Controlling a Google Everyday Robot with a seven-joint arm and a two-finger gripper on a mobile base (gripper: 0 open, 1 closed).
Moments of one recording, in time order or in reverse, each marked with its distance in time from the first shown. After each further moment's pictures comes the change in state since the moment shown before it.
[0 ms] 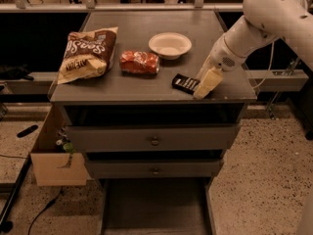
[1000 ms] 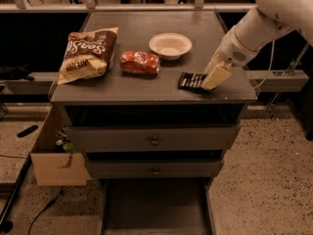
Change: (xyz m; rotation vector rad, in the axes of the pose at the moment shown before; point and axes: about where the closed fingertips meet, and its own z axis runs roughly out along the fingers) arm 0.003 0.005 -0.036 0.028 0.019 -0.019
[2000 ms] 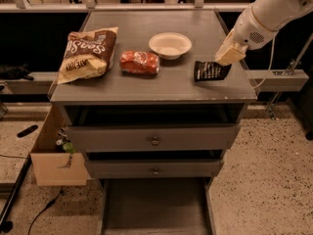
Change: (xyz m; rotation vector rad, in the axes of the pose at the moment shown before) arm 0.000 -0.016 -0.055 0.051 0.001 -0.028
